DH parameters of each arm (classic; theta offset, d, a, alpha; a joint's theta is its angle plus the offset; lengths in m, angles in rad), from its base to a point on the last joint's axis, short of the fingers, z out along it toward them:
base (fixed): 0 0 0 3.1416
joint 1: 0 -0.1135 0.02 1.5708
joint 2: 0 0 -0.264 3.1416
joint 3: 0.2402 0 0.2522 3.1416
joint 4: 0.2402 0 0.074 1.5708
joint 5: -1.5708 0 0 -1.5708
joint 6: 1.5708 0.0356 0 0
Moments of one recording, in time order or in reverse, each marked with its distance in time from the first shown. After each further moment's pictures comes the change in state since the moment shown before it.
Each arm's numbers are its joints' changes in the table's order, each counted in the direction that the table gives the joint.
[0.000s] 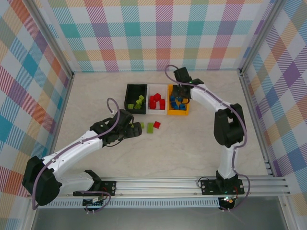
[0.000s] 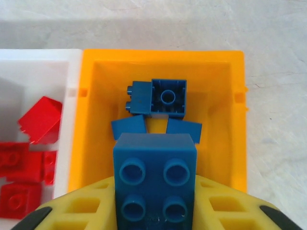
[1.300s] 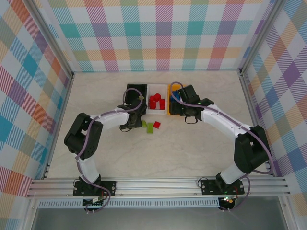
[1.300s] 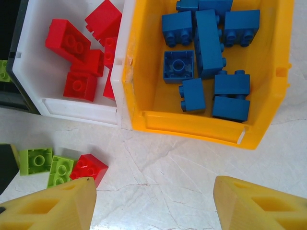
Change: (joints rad) left arm -0.122 0.658 0.275 -0.090 0.125 0.061; right arm -0.092 -0.452 -0.509 -0.129 0.132 0.071
